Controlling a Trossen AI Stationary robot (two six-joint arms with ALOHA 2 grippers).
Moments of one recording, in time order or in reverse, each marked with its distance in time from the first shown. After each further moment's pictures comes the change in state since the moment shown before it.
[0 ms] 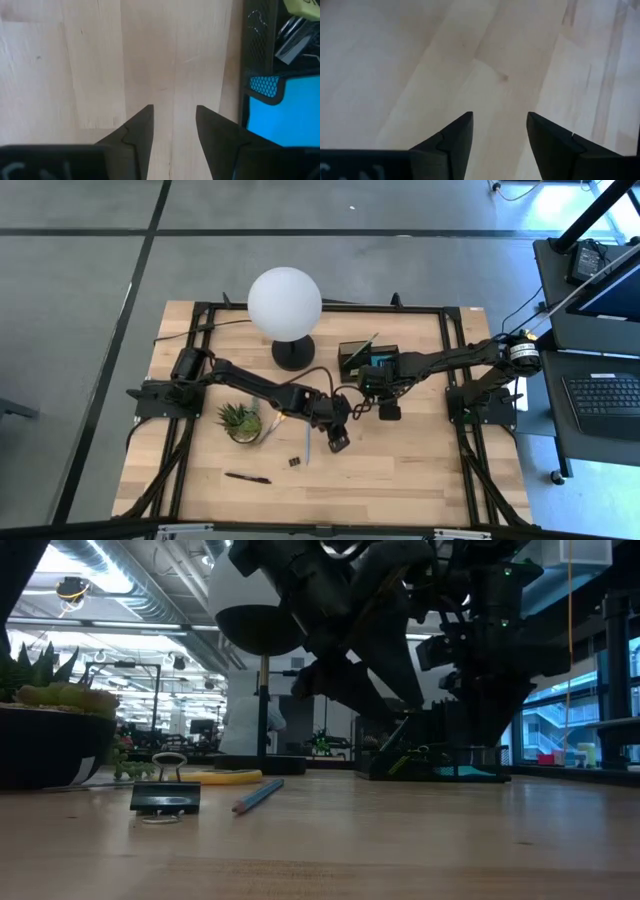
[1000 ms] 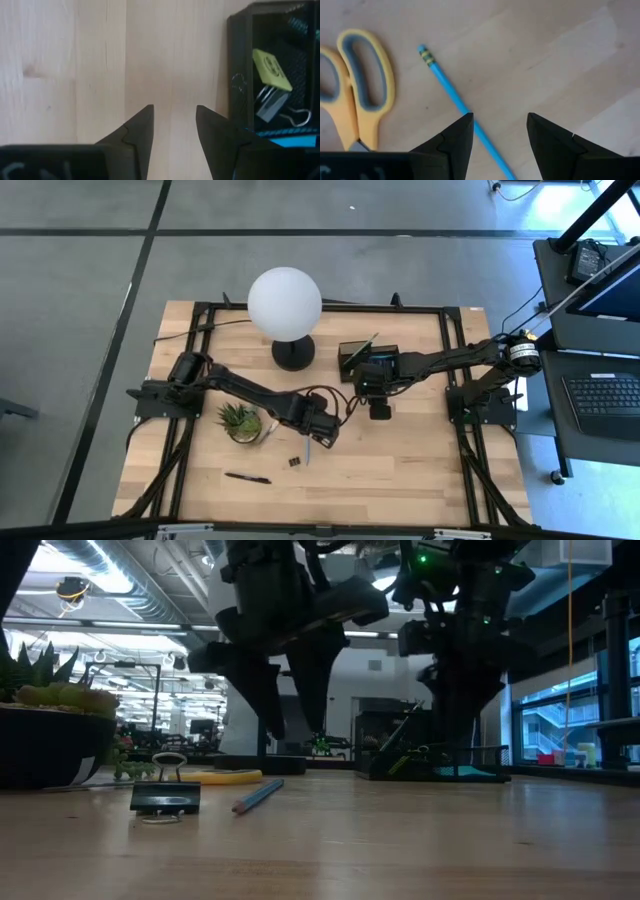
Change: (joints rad) left arm -0.073 0.001 0.086 -0.505 -0.137 -0.605; right arm 0.000 0.000 0.000 0.185 0.000 -0.049
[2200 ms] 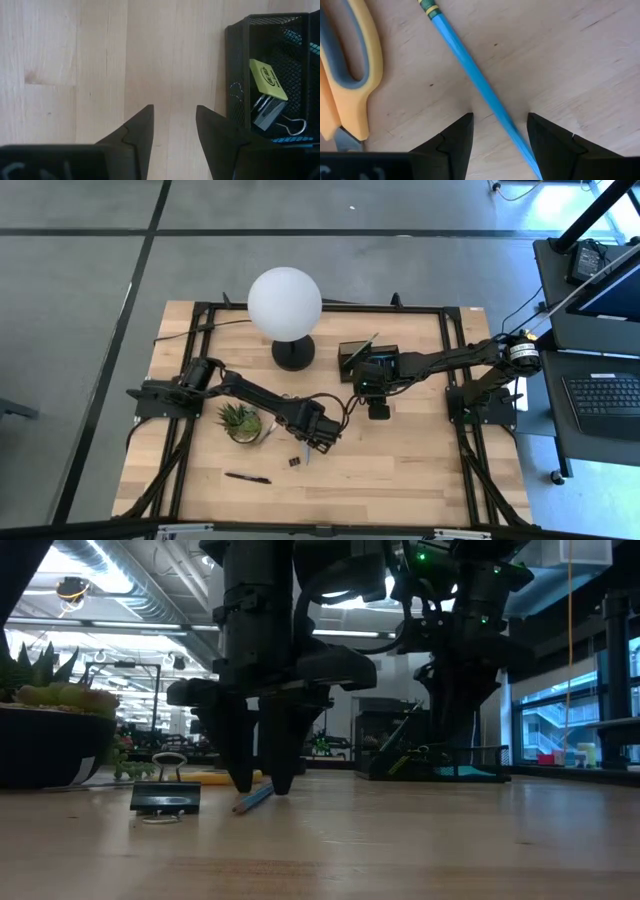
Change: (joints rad) left arm 0.002 0.106 -0.002 -0.035 0.116 -0.005; right arm 0.000 0.000 0.000 0.023 0.000 -0.008
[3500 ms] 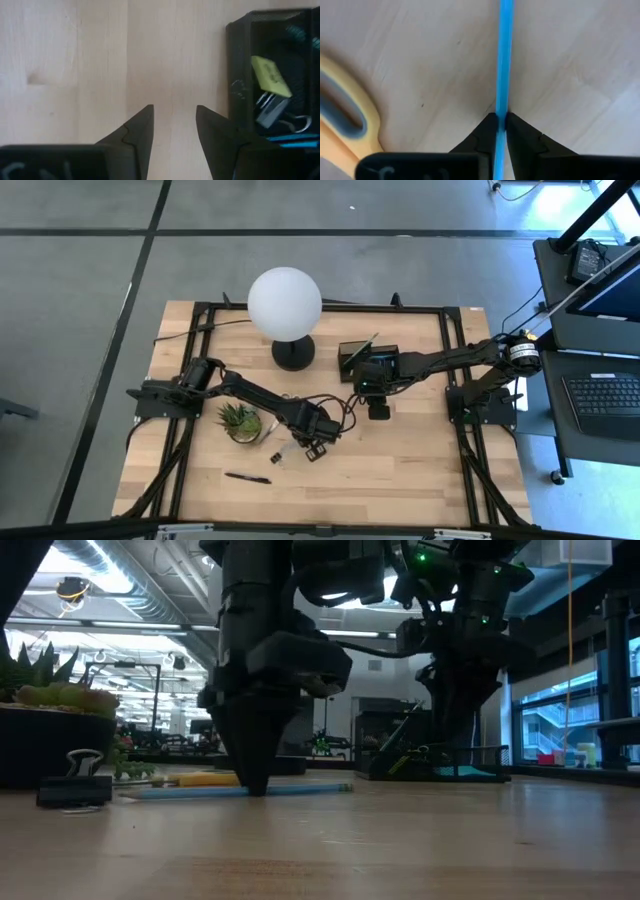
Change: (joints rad) left arm -0.002 0.000 0.001 -0.017 0.037 0.448; right arm 0.000 0.000 0.000 -0.008 -0.011 0.028
